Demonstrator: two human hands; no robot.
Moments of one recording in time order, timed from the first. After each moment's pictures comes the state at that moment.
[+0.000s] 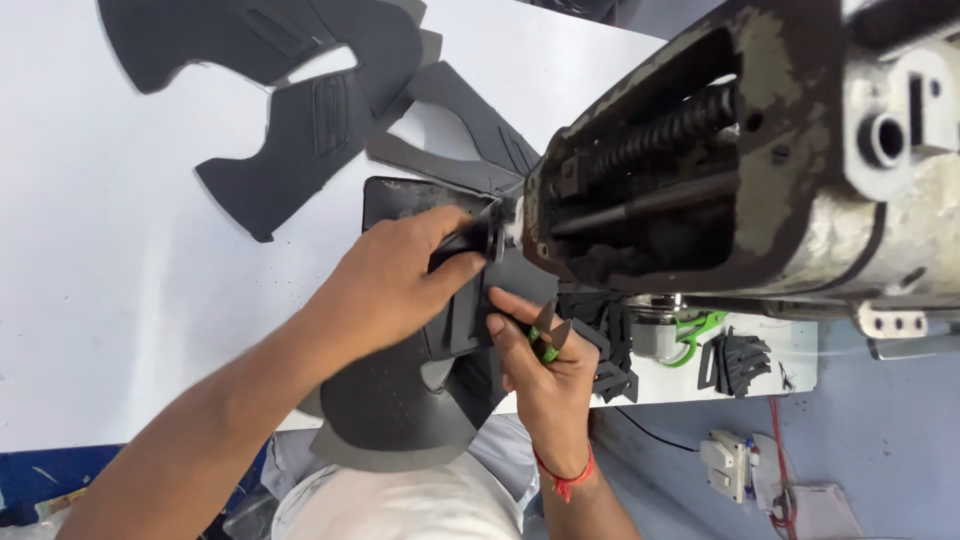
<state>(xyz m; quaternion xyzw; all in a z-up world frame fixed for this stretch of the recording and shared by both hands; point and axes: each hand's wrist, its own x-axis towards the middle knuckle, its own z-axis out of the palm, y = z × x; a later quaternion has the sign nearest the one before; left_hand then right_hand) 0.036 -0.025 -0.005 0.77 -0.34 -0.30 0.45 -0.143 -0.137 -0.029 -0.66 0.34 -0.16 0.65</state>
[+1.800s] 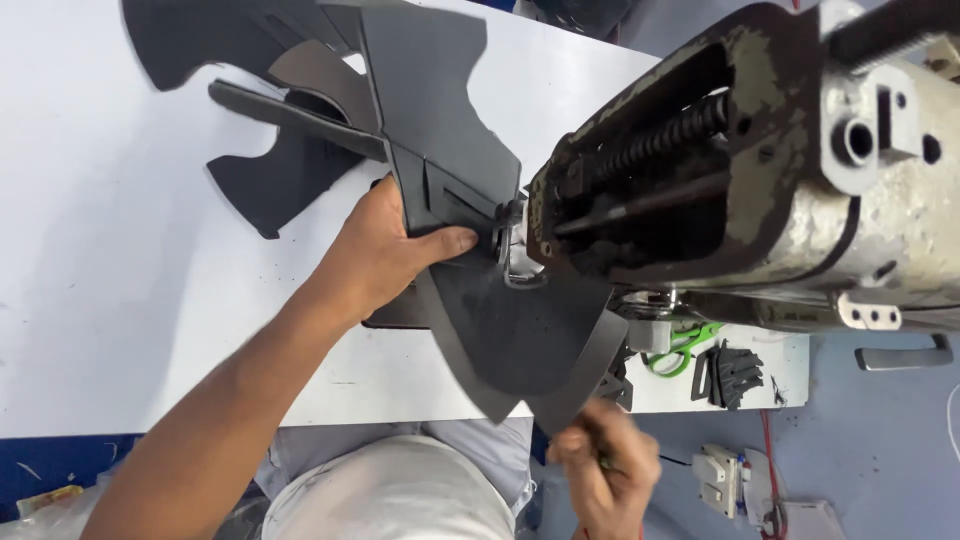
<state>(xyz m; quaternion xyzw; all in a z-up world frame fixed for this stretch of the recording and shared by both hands) 0.047 -0.024 -0.026 0.64 -0.17 -0.33 0.67 -0.250 -0.154 -0.030 -0.80 0.21 -0.26 0.50</state>
